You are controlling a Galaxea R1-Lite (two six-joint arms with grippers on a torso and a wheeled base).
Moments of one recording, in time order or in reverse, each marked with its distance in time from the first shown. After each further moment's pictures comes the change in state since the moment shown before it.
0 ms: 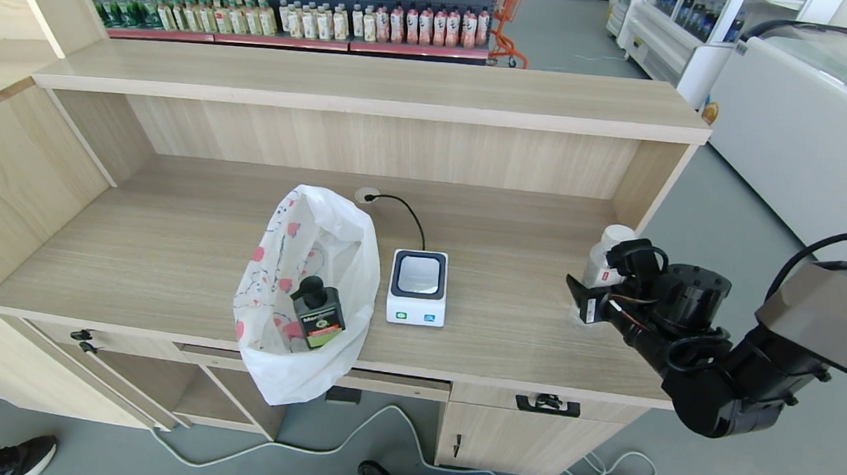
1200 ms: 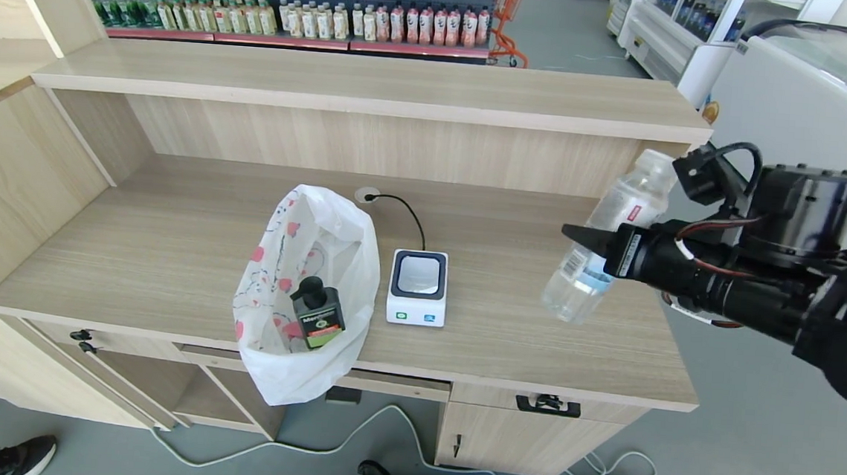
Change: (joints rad) left arm 0.001 0.000 0.000 0.000 0.000 0.000; right arm 0.171 -0.575 -0.055 0.689 0.251 0.456
